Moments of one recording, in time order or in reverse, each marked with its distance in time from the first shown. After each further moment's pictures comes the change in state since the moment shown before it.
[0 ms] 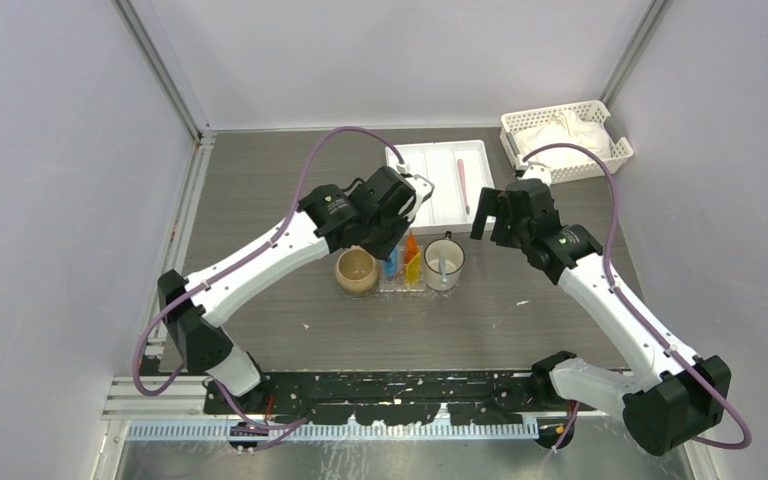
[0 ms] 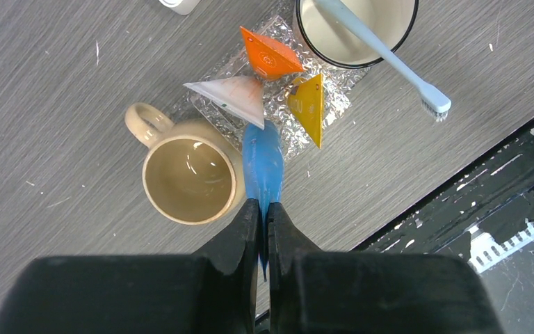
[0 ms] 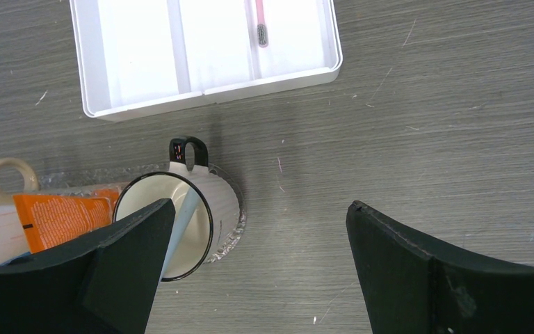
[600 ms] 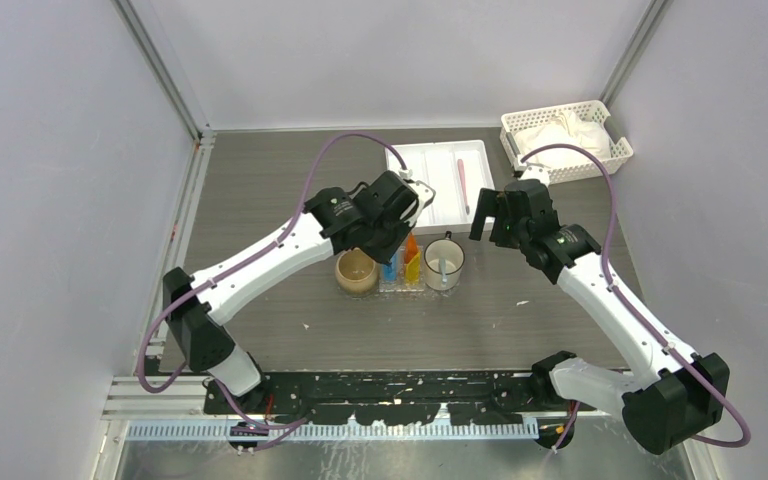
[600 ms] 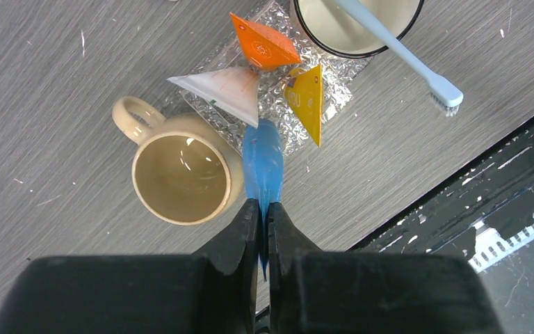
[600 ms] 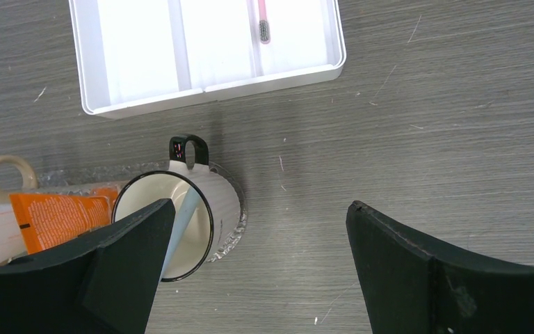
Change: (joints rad) left arm 0.000 0.013 -0.029 0.008 0.010 -0.001; right arm 0.000 0.008 -0.007 0.006 -0.008 0.000
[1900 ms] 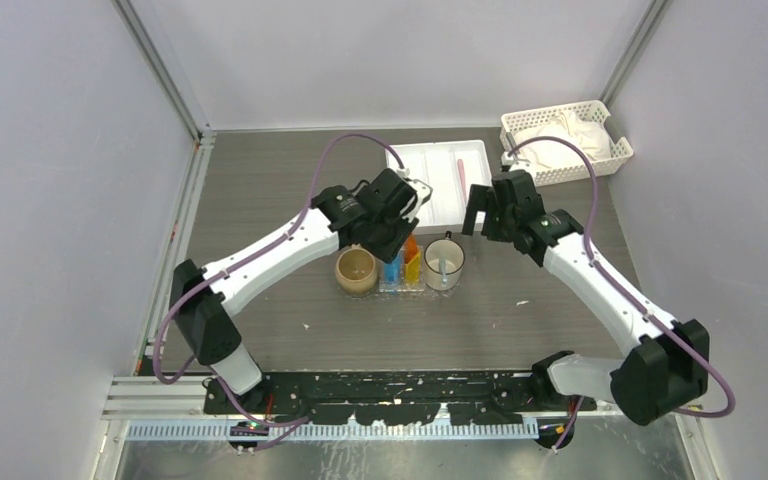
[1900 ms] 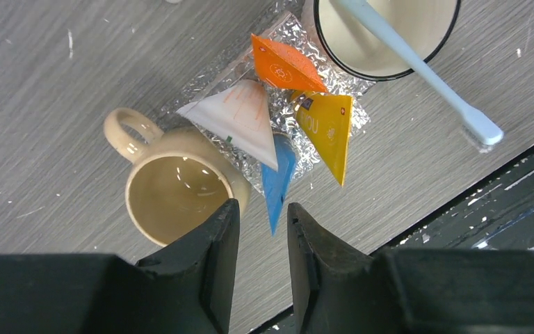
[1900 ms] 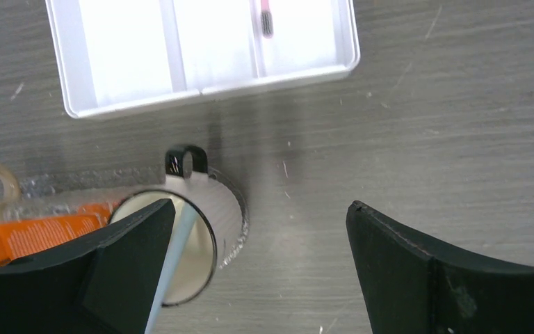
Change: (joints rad) left arm 0.046 0.051 -0.061 0.090 0.042 -0.006; right arm -0.005 0.098 0.014 0.016 -0.014 0.000
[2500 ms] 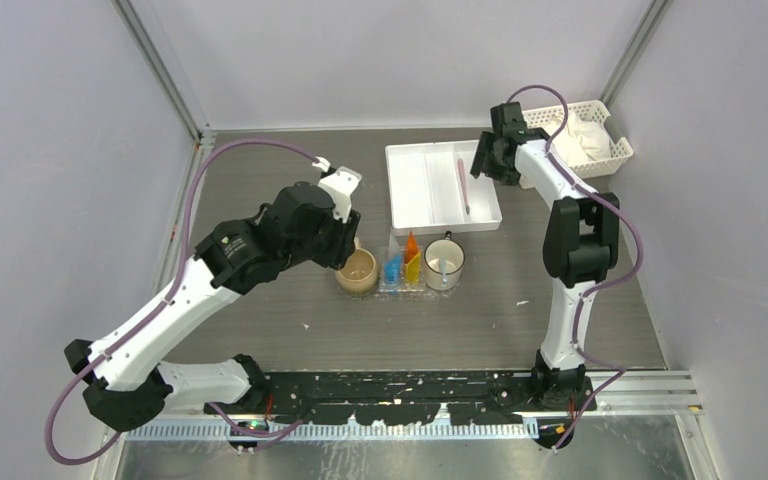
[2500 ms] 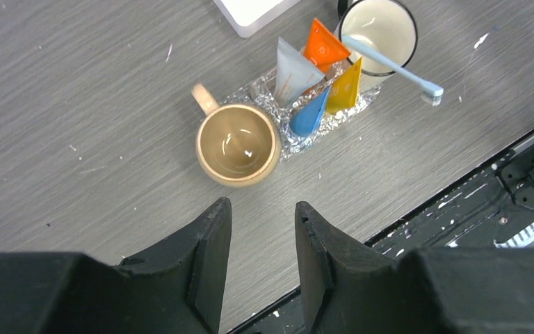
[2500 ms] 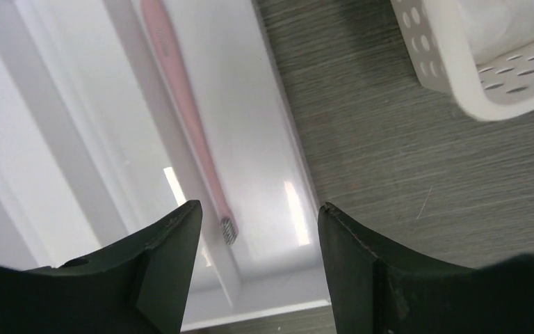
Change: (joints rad) left arm 0.000 -0.504 -0.122 -0.032 -0.127 -0.068; right arm -0.224 0.823 0.737 -0.084 -0.090 -0.050
